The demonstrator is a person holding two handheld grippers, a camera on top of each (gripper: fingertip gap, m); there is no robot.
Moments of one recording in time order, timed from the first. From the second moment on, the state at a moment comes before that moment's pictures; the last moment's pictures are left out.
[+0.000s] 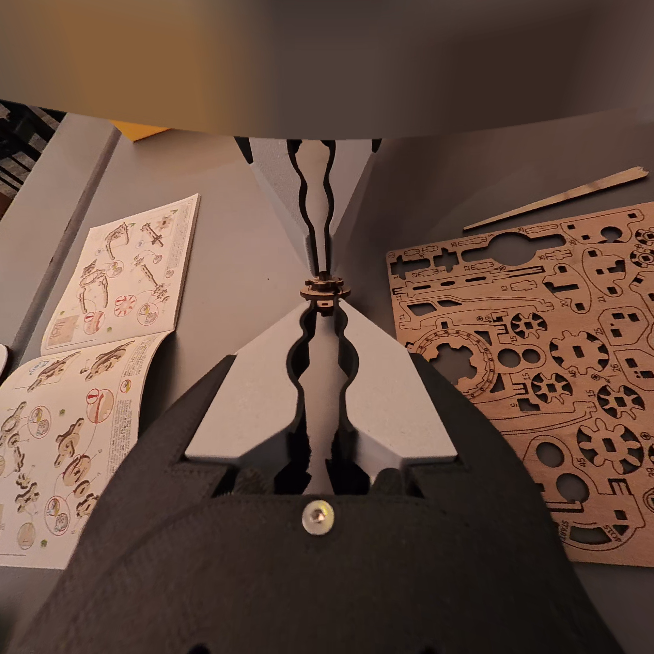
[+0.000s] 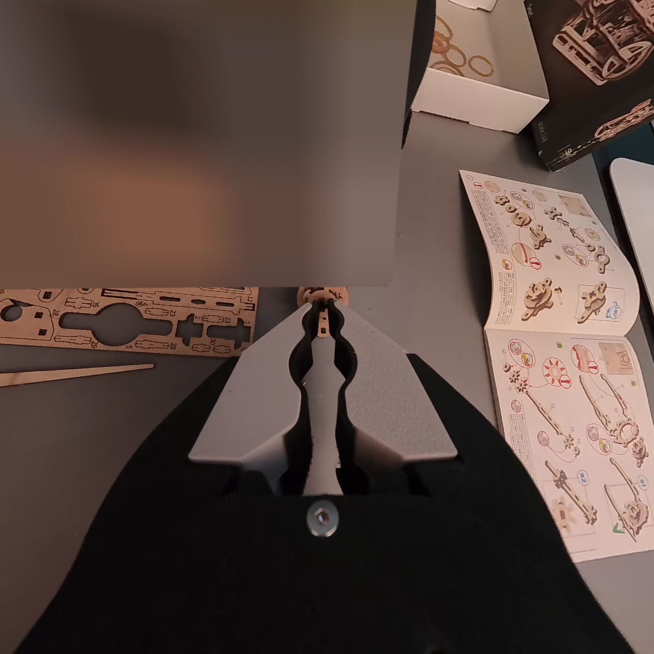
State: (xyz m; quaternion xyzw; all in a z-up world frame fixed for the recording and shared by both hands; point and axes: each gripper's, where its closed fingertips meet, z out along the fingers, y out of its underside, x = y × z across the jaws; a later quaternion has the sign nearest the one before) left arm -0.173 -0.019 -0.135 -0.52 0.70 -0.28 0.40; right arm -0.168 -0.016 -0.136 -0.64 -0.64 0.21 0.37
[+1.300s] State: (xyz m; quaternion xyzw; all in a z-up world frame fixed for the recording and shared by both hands) left arm -0.172 -0.018 -0.136 -0.51 0.71 -0.27 0.40; right arm -0.166 -0.015 -0.137 -0.62 -0.66 0.20 0.38
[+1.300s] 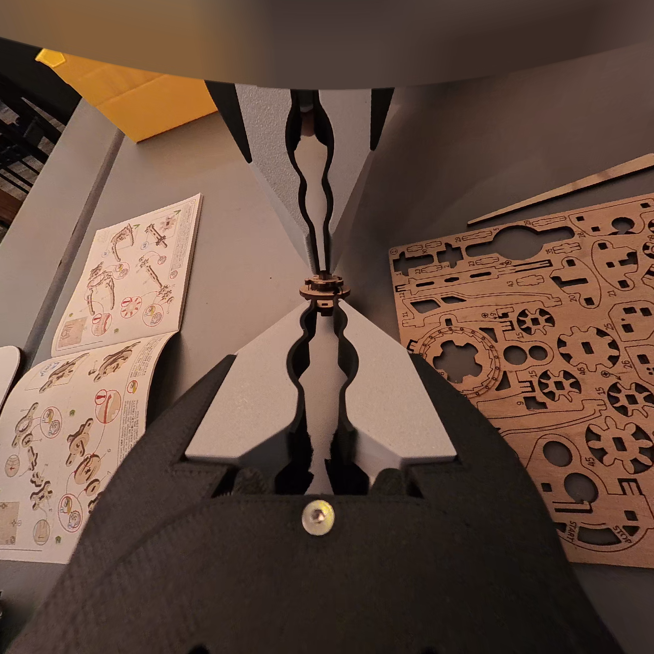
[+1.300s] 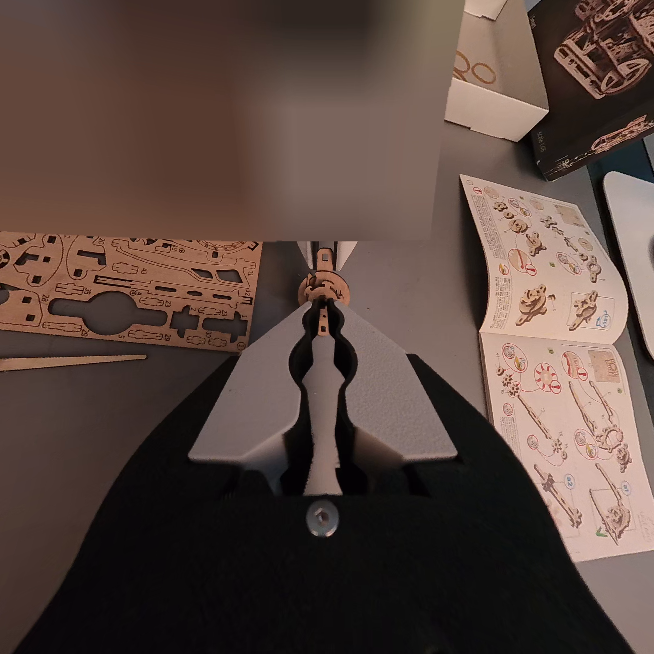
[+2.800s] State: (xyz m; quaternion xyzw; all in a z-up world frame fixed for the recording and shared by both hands) left arm -0.171 -0.015 -0.136 -0.51 0.71 -0.25 0.42; right arm -0.166 -0.010 -0.138 -0.66 -0.61 0.26 0.36
